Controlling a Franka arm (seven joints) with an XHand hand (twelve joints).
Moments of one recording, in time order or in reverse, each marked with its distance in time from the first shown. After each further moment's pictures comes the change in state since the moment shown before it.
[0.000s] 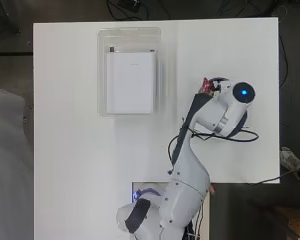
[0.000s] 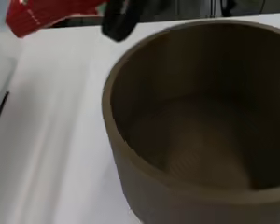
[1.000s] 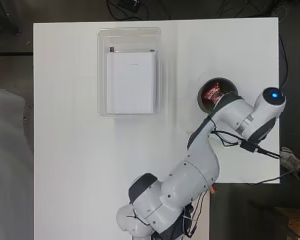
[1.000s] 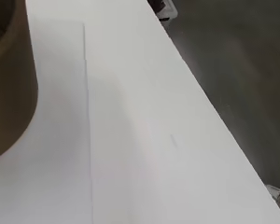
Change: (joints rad) arm 0.006 0.263 -0.269 0.164 -0.090 -0.083 0.242
